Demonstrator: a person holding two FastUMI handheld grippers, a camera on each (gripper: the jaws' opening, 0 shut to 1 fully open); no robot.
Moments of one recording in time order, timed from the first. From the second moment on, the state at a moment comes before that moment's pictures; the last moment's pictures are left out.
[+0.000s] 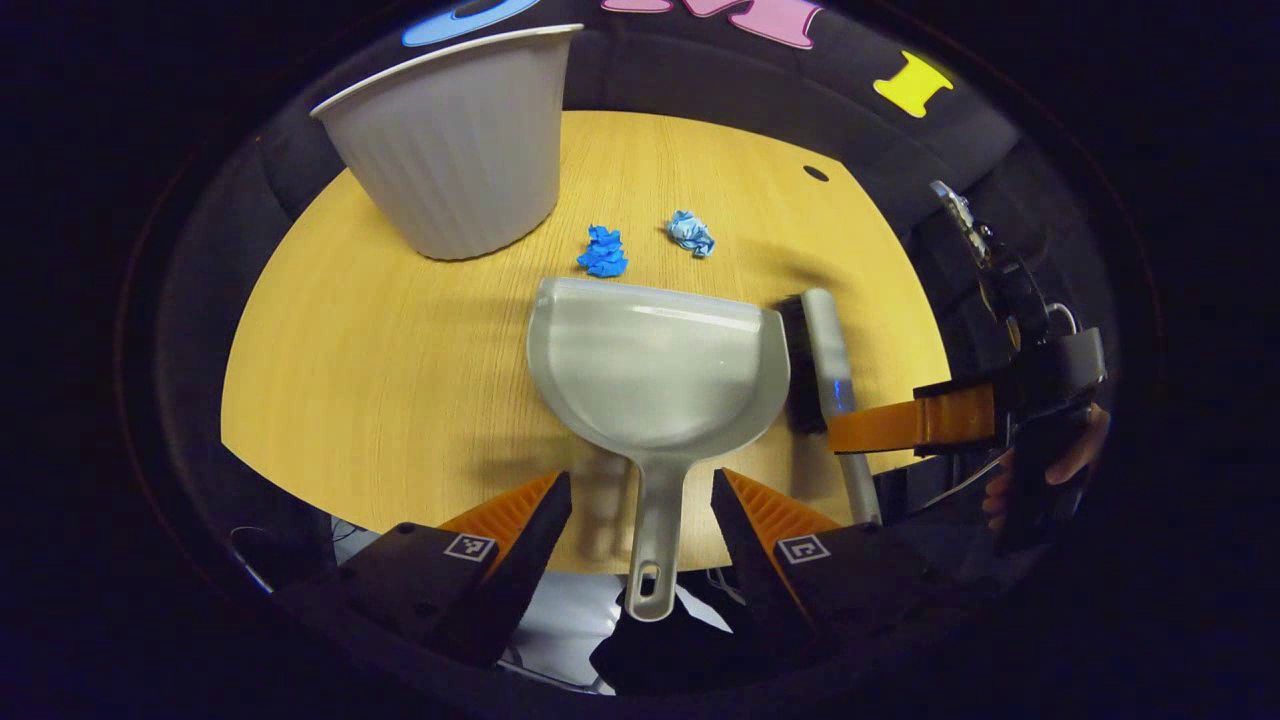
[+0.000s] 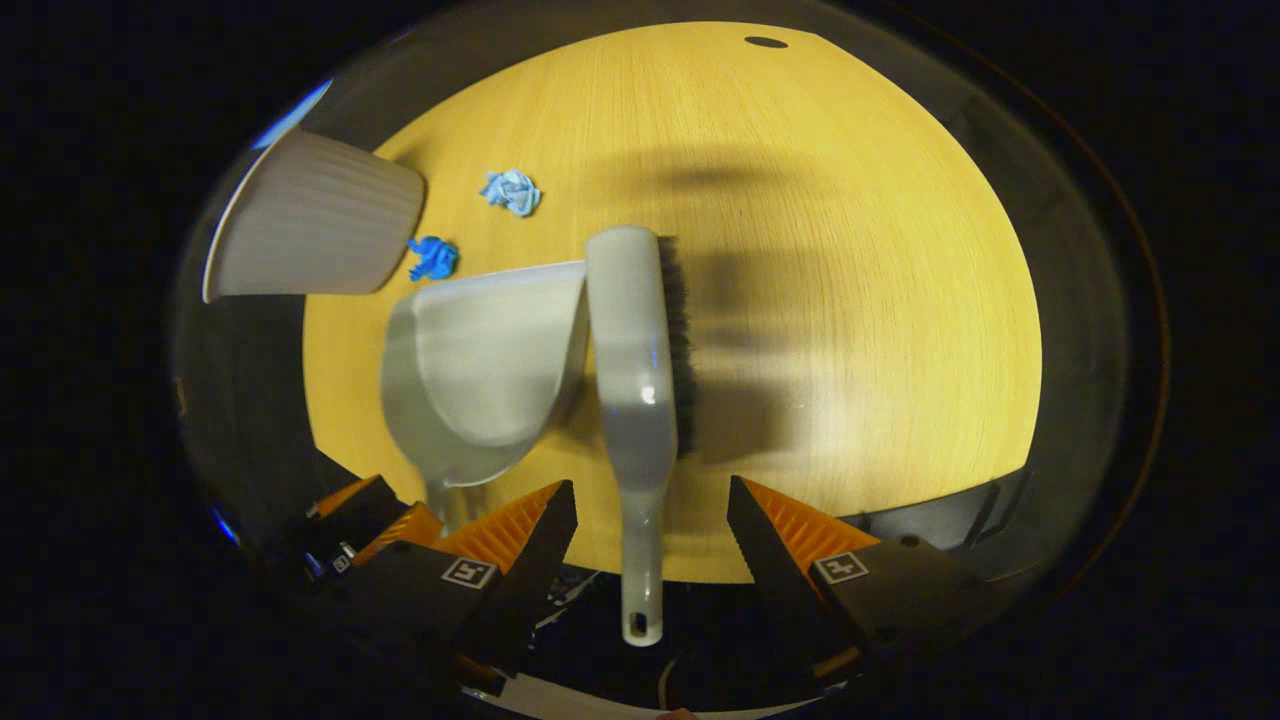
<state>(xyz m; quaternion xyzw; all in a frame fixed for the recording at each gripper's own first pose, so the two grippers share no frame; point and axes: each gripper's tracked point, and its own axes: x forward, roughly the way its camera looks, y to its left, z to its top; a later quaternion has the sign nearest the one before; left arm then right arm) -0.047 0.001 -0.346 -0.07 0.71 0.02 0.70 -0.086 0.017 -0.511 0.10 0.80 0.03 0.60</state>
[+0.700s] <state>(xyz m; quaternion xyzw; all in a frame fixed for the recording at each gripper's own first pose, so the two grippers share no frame) -0.044 -0.018 -0.347 -0.09 0.79 -0.01 0.61 -0.083 0.030 -0.540 0.07 0.82 0.01 0.57</state>
